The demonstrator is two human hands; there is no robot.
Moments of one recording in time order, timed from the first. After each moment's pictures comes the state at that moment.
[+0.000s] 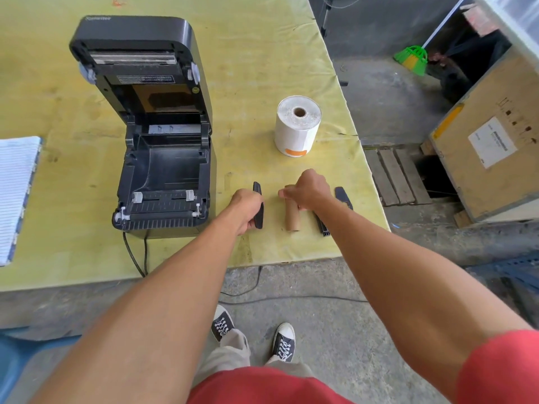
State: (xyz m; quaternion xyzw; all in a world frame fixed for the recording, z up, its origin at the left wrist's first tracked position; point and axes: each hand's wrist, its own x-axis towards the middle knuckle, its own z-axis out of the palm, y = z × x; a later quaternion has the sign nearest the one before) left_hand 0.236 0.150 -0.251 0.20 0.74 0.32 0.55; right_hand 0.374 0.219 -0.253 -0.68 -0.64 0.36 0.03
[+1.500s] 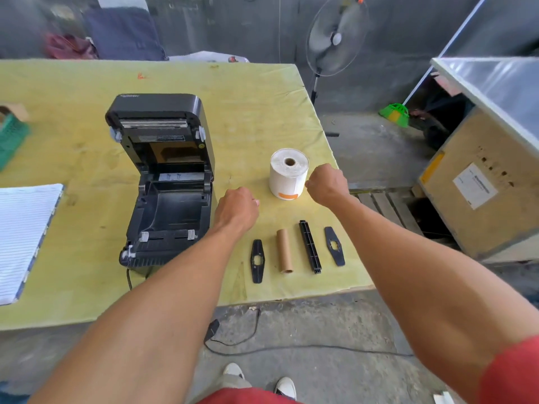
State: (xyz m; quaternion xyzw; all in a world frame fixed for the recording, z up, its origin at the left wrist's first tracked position) left_hand 0.224 0.175 -0.194 0.56 0.79 0.19 0.17; right_hand 0.406 0.262 -0.172 -0.69 -0.68 0.24 0.13
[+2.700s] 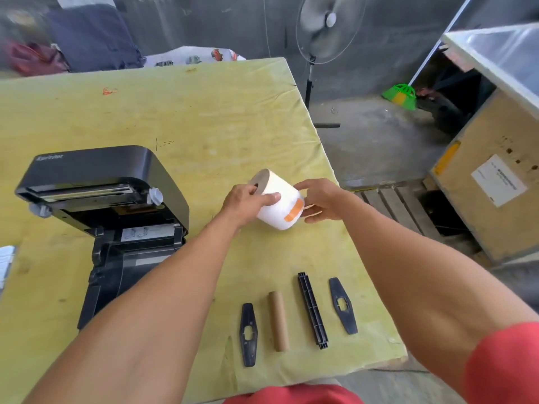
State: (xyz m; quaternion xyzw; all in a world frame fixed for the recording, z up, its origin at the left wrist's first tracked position) left_hand 0.226 0.343 -0.191 0.43 0.70 0.33 0.46; right_hand 0.409 0.406 -0.198 -0.61 -0.50 0.60 0.10
